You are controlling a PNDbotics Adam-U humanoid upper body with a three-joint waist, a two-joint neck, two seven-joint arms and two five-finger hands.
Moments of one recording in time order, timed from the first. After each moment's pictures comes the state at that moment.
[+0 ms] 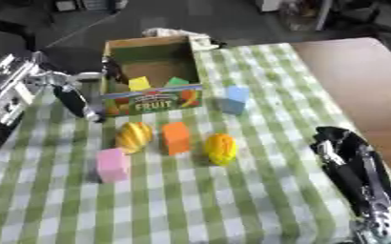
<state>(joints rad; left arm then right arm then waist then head) -0.71 0.74 -0.52 -1.34 -0.78 -0.57 -0.53 0.00 -0.17 0.22 -1.81 0.14 -0.03 -0.24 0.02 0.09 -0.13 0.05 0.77</state>
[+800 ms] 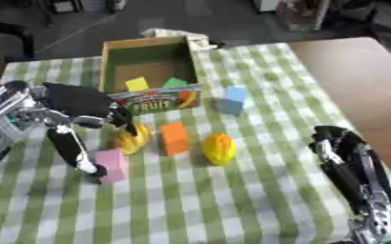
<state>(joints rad) -0.64 0.82 -0.56 -1.60 -0.55 -0.38 -0.73 0.00 -0.17 0.22 -1.81 0.14 -0.03 -0.24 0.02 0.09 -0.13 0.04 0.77</state>
